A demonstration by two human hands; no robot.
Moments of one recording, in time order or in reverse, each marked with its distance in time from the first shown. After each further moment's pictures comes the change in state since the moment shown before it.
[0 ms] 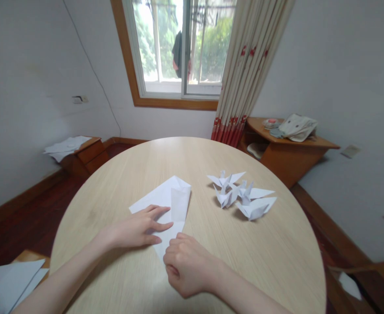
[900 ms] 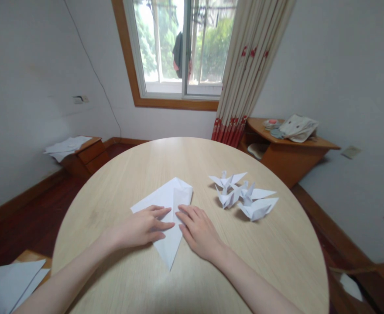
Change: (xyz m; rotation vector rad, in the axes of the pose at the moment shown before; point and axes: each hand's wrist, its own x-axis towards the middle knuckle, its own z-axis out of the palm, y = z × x) left_hand 0.002 -0.001 0.006 0.003 0.067 -0.006; right_hand 0.000 0.044 -0.002 -0.110 0.444 0.202
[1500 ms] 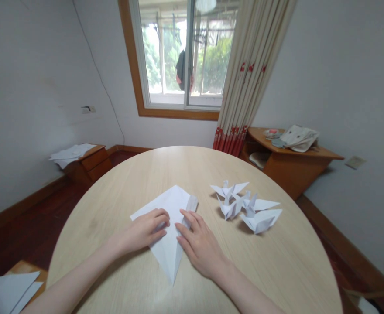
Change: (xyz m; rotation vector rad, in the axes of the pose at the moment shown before) left_hand 0.010 -0.009 0.008 -0.104 0.227 -0.087; right_hand 0.000 -0.005 -0.003 -0.046 0.052 -0.021
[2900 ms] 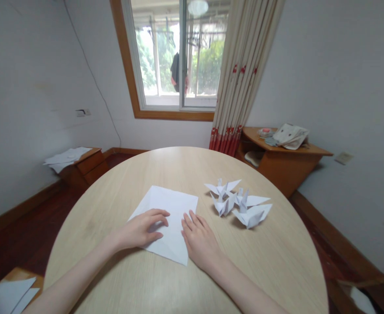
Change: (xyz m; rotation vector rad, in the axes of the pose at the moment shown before) left_hand 0.001 -0.011 0.003 -0.131 -0.020 0.033; right_hand -0.012 0.015 0.019 -0.200 -0.148 0.084
